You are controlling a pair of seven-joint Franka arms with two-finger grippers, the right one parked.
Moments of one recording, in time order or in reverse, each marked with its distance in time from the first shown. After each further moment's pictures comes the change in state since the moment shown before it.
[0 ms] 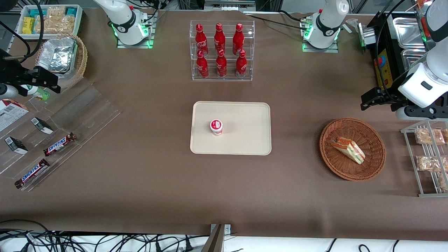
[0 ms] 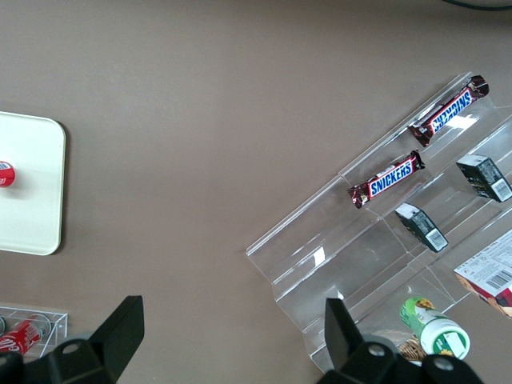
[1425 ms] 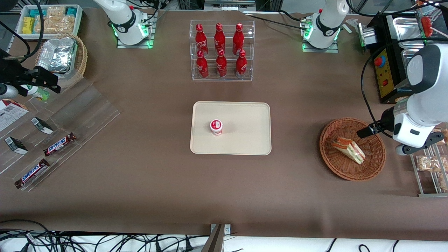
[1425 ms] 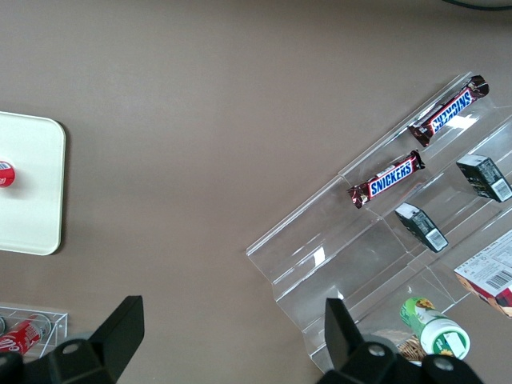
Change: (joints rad) arm 0.043 0.196 0.025 -0.010 0.031 0.105 -0.417
